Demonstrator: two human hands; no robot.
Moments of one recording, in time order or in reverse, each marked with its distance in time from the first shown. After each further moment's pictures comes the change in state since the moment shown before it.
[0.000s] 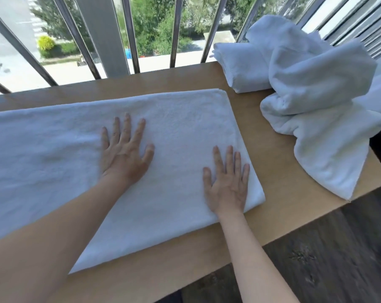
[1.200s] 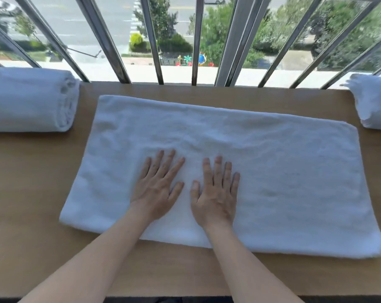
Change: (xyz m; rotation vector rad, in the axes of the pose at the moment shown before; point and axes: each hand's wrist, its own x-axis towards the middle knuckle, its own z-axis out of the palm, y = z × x) left_hand -0.160 -0.195 -0.020 -0.028 -0.040 -0.034; right_hand -0.105 -0.260 0.050 0.094 -0.017 -0.410
